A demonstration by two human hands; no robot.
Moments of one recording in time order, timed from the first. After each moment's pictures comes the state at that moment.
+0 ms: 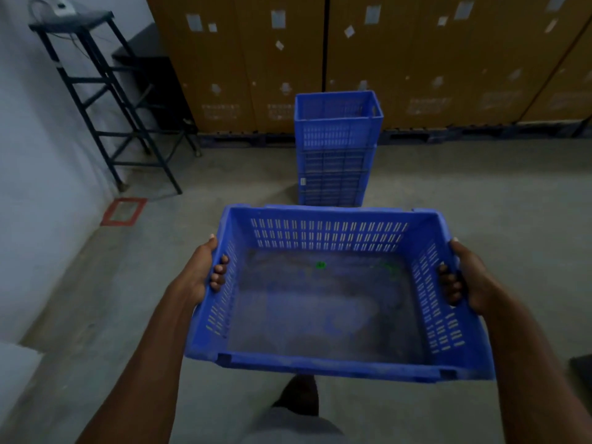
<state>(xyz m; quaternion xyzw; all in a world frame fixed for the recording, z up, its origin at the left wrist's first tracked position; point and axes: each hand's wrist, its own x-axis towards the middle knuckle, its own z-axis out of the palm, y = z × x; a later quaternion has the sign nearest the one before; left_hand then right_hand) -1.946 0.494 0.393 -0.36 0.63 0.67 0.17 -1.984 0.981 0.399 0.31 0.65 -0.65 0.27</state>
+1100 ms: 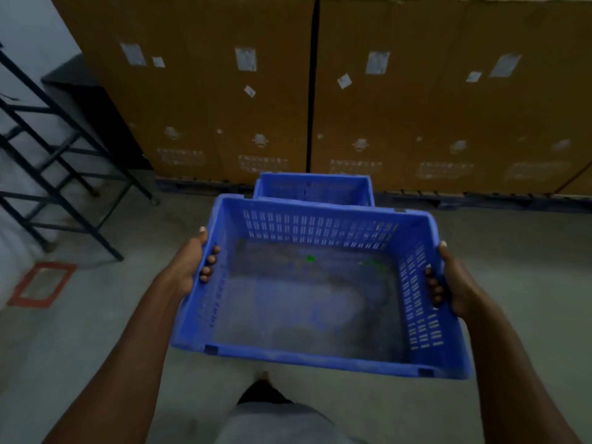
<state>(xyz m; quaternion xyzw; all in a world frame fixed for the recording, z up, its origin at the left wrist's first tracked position) -2.720 0.556 0.411 -0.36 0.65 0.66 0.11 -2.771 1.033 0.415 0.28 0.70 -0.61 0.24</state>
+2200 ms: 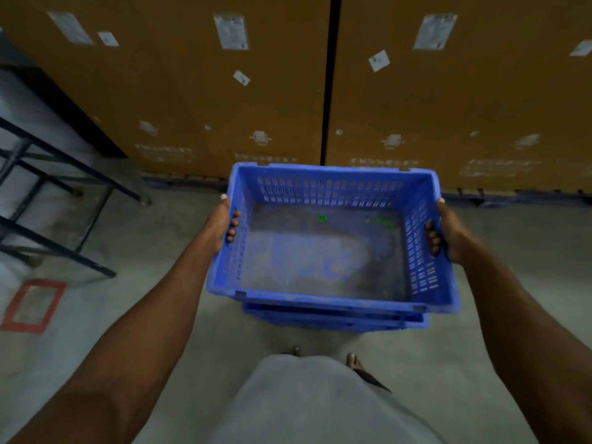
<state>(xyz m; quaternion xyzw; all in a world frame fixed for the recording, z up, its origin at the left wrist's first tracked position) -3.166 0.476 0.332 -0.41 0.67 0.60 0.12 -3.229 0.934 0.338 0.31 0.70 -0.58 0.27</state>
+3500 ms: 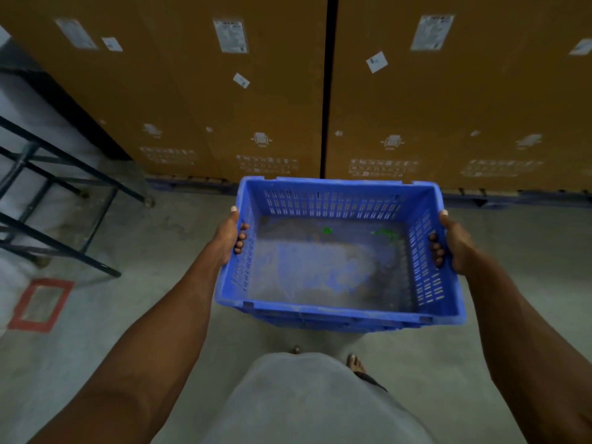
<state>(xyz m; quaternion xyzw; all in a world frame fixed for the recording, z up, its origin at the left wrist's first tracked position) -3.155 0.498 0.307 -0.42 0.66 0.60 0.13 -3.221 0.967 0.318 0.33 0.70 -0.58 0.28</state>
